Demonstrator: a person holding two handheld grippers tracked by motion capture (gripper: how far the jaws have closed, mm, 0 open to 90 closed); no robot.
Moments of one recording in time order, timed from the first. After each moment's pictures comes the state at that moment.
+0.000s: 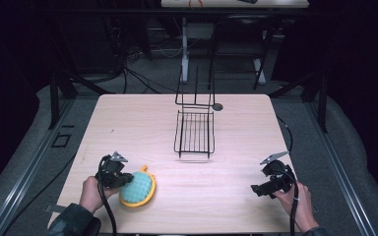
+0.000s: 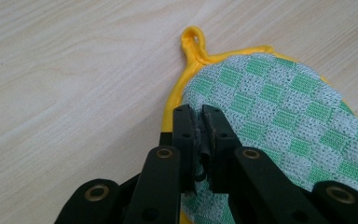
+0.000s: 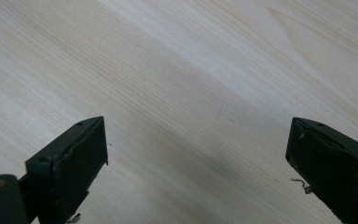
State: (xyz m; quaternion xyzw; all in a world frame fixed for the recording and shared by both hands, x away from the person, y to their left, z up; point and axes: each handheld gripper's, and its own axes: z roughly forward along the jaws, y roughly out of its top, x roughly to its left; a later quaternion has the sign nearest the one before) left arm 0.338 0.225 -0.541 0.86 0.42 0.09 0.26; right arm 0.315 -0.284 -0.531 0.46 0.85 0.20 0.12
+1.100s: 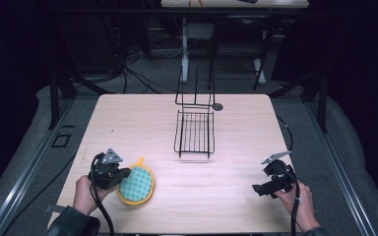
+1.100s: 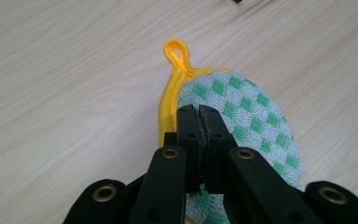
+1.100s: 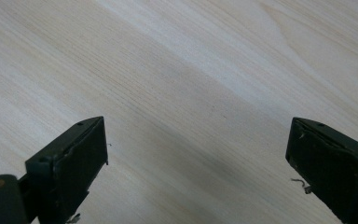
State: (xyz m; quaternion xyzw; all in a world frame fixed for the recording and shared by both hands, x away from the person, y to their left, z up) left arm 0.315 0.225 -0.500 0.86 0.39 0.16 0.30; right arm 0.316 -0.289 -0.531 0.47 0.85 0.20 0.12
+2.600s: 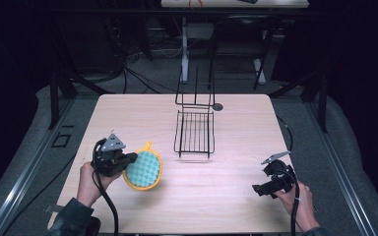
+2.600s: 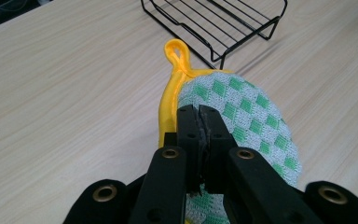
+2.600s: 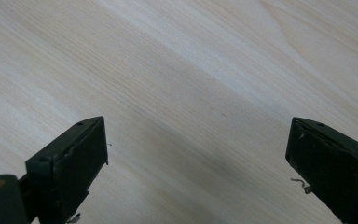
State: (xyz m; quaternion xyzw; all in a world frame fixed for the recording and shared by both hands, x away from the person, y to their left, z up) left arm 0.330 0.207 -0.458 0.84 0.36 0.17 0.36; right arm 0.316 -0.288 -0.532 0.47 0.85 0.20 0.13
